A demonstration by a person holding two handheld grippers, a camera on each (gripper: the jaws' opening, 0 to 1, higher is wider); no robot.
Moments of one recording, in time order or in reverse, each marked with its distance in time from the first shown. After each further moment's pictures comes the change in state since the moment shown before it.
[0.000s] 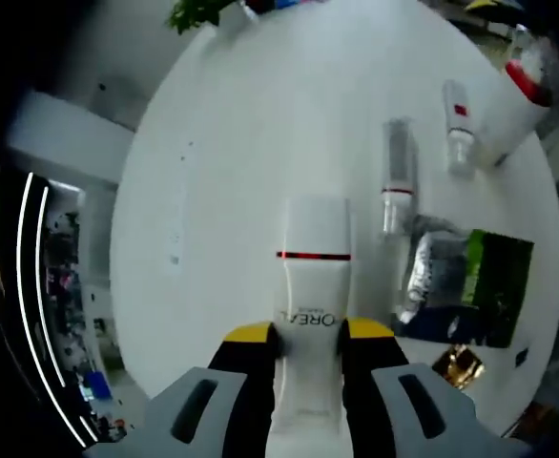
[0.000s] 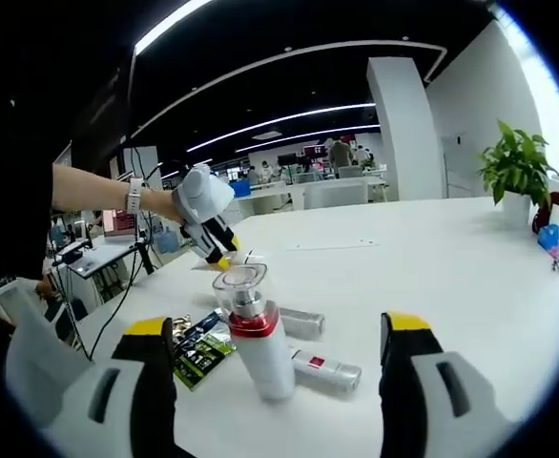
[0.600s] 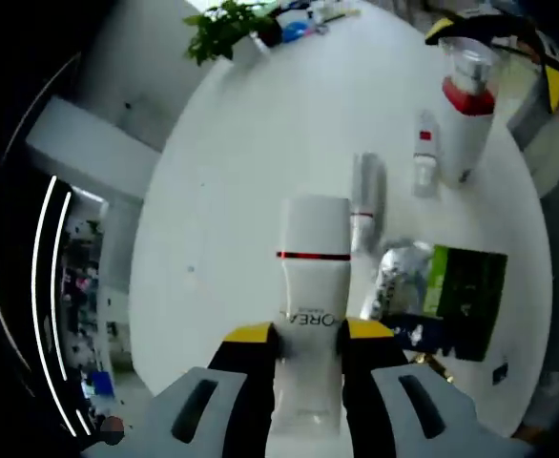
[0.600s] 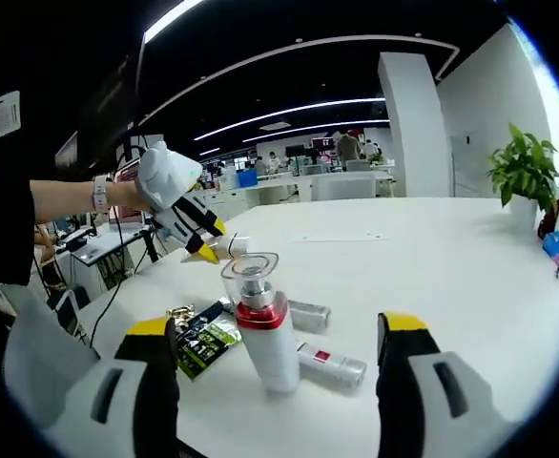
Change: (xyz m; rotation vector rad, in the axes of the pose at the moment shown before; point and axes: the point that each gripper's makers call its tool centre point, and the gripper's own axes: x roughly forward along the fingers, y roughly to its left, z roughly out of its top) left arm -0.044 -0.030 0.003 -0.040 -0.136 0.107; right arm 0.004 0.009 -0.008 -0.029 0.044 0.036
